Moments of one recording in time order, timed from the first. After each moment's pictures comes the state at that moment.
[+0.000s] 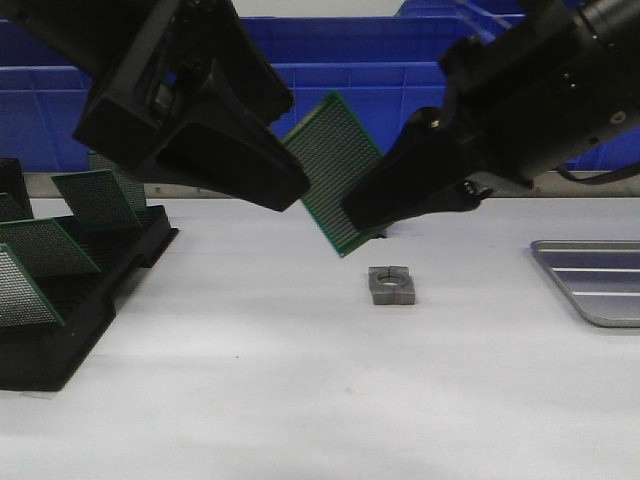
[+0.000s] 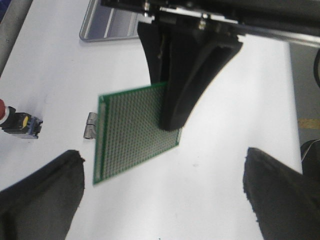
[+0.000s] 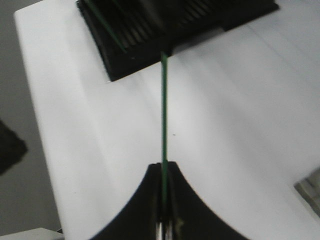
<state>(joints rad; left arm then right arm) -0.58 1.43 -0.99 -0.86 0.62 1.56 0.37 1.45 -0.73 1.42 0.54 -1.68</state>
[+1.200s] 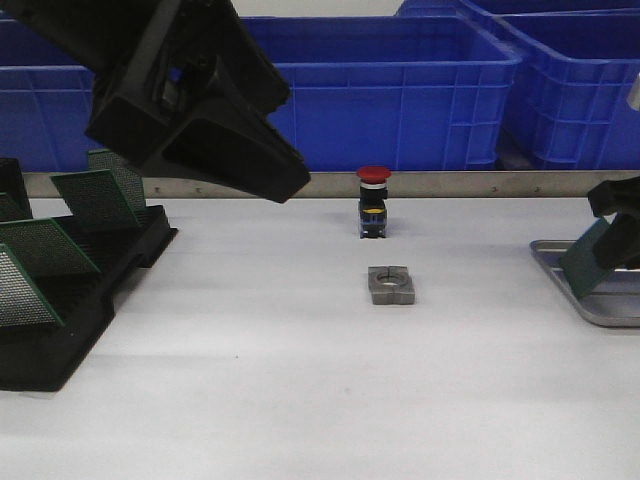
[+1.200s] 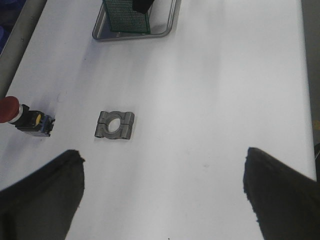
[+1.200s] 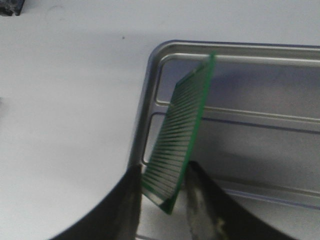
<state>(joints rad) -0.58 1.43 -0.99 -0.86 0.59 1.56 -0.12 1.68 -0.73 1.52 0.27 -1.57</state>
